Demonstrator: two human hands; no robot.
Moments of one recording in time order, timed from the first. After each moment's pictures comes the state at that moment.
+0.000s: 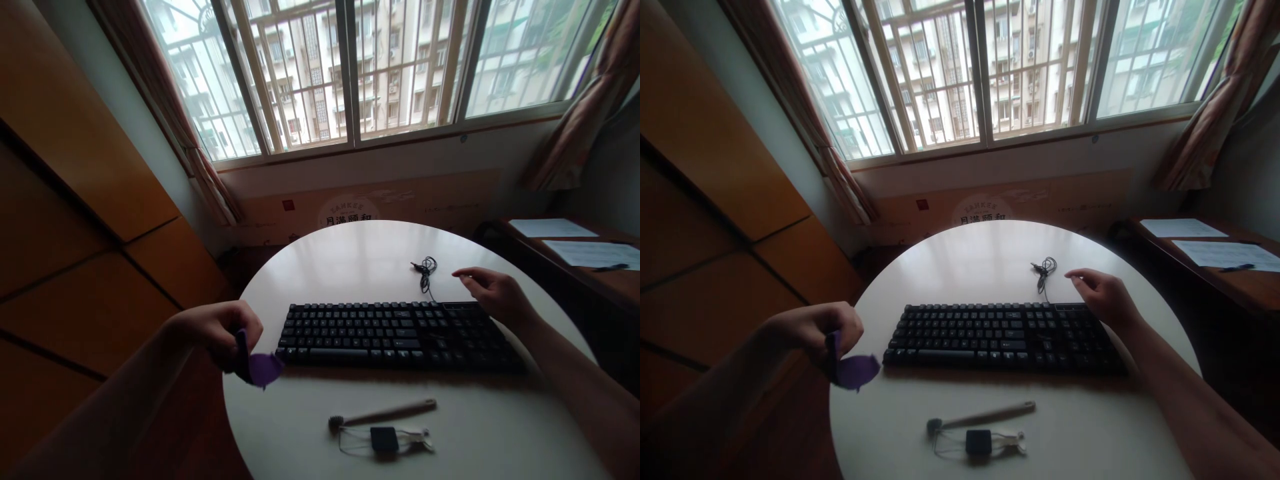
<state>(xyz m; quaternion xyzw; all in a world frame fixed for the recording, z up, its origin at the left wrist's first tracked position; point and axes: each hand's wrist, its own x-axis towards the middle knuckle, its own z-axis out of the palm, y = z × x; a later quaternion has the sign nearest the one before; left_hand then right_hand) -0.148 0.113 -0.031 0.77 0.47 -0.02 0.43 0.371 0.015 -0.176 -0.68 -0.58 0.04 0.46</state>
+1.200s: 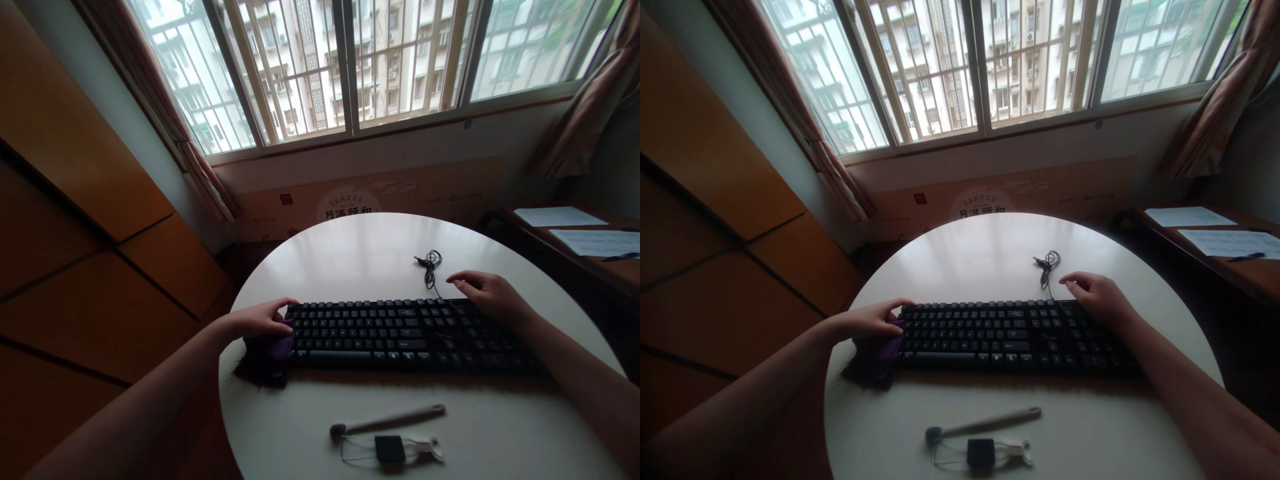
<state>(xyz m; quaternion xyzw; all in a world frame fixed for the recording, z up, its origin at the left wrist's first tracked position) -0.123 0.167 -0.114 0.71 0.47 -0.08 0.52 0.369 0.027 -0.189 -0.71 -0.59 0.12 0.36</state>
